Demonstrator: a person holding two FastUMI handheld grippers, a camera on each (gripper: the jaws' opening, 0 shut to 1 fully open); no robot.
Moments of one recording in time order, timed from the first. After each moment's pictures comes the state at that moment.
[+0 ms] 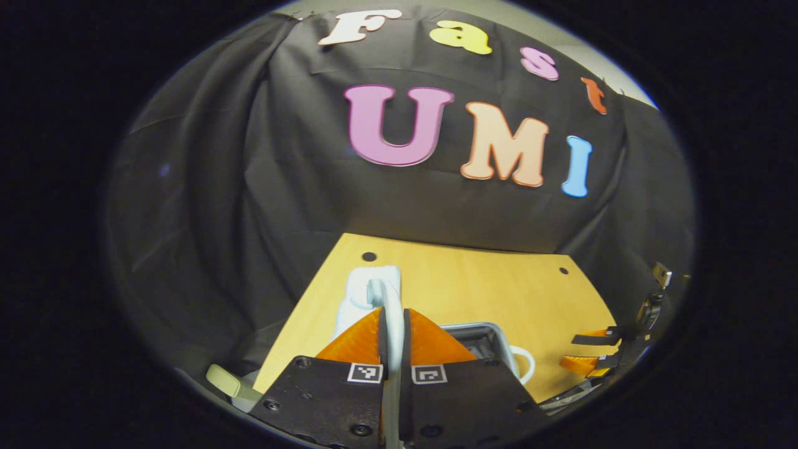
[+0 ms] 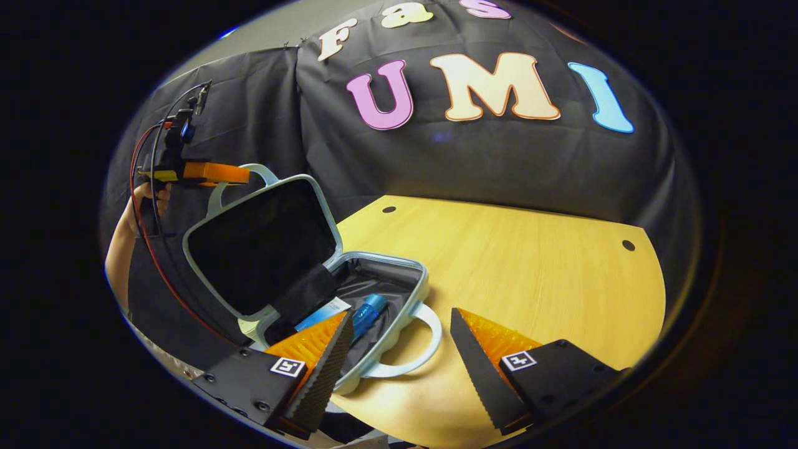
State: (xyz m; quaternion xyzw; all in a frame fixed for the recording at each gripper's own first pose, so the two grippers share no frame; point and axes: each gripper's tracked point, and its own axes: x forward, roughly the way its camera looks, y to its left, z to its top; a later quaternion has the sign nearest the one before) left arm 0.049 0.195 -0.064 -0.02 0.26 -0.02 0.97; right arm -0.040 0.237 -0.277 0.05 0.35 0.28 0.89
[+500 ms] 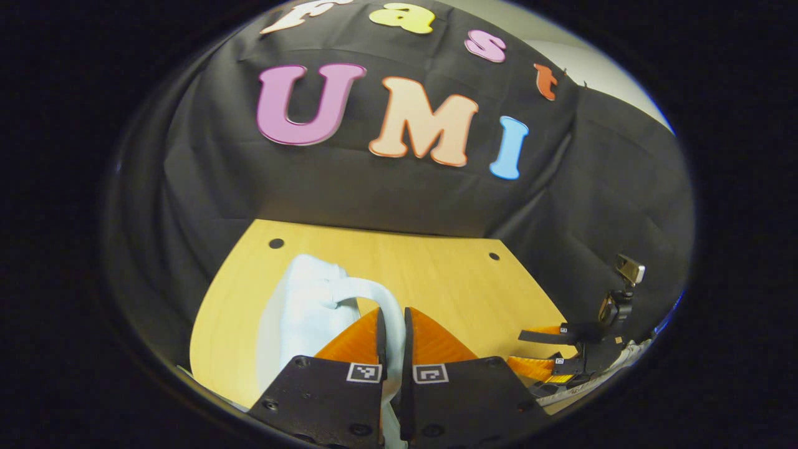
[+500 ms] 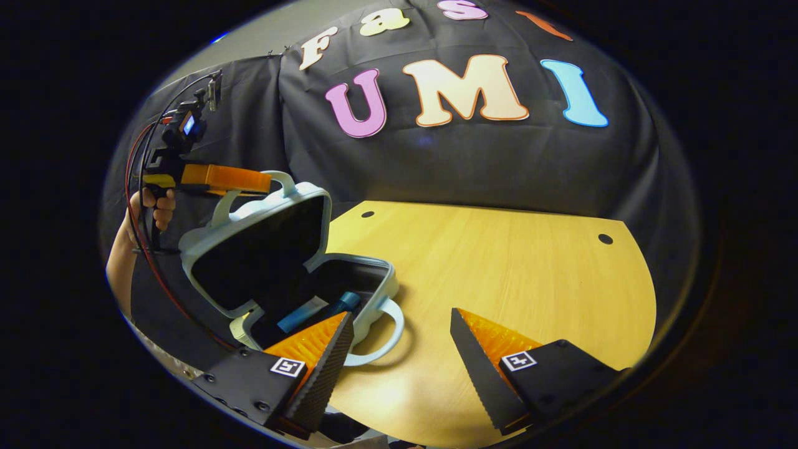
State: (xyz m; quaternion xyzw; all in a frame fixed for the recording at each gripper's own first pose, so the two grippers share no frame) left arm 0.051 0.044 -0.112 -0.06 0.30 -0.17 0.94; right arm -0.037 0.176 -0.275 0.06 0.34 0.24 0.91
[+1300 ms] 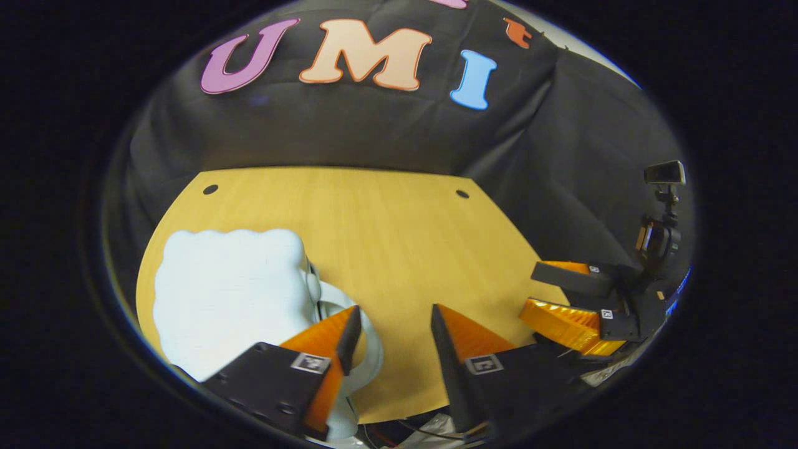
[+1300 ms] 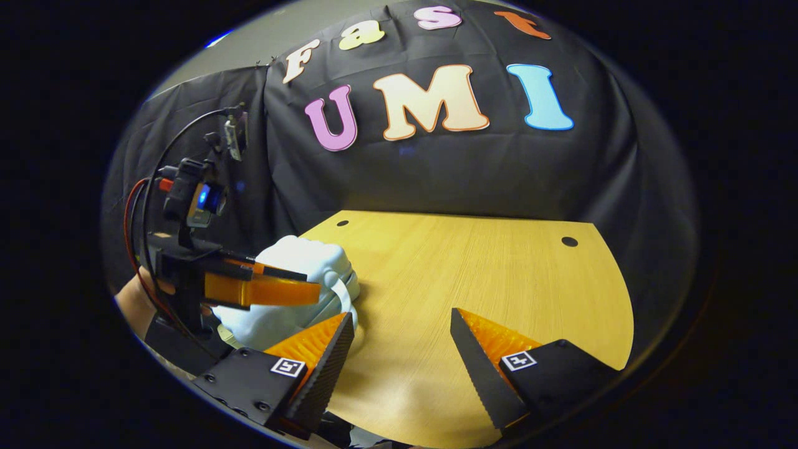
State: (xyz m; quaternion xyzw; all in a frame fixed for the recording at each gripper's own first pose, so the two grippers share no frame) left arm -0.003 -0.088 -0.208 -0.04 0.35 -0.20 0.91; right arm -0.026 0.083 -0.251 0.06 0.31 0.22 0.92
